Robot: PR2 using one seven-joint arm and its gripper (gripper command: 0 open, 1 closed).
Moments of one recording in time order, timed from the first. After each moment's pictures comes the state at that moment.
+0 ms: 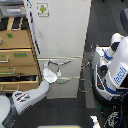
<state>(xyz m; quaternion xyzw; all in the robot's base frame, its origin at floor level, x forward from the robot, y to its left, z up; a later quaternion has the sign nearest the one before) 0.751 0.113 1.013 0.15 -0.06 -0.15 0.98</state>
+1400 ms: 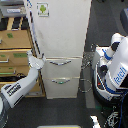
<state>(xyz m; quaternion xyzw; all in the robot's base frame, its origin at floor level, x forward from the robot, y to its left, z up) 0.810 0.247 1.072 0.20 -0.04 0.03 0.98</state>
